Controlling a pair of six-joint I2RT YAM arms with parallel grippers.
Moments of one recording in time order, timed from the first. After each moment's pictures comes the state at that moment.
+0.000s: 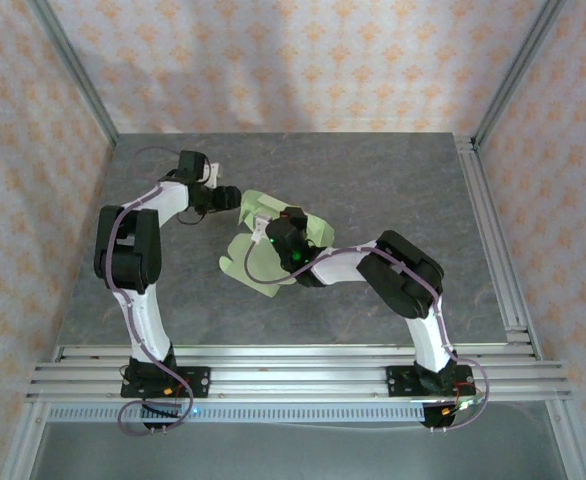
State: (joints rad) left arm -0.04 1.99 1.37 -0.43 0.35 -0.21; right arm 0.90 2.04 1.12 0.51 0.83 -1.17
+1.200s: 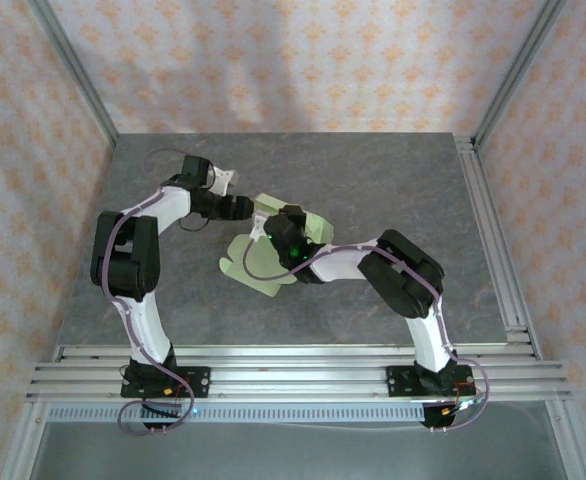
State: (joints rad) left arm -0.06 1.92 1.30 -0.44 0.55 -0.06; right arm 0.89 2.04 1.15 0.46 0.81 -1.15
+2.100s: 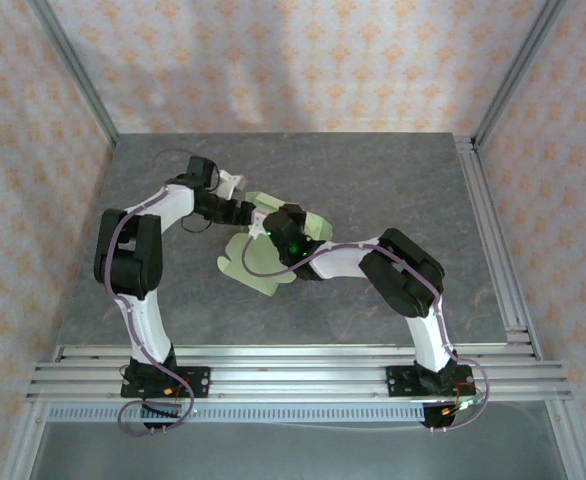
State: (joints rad) left arm -0.09 1.95 1.33 -0.54 0.63 0.03; right arm 0.88 2.04 1.18 0.40 0.78 -1.09
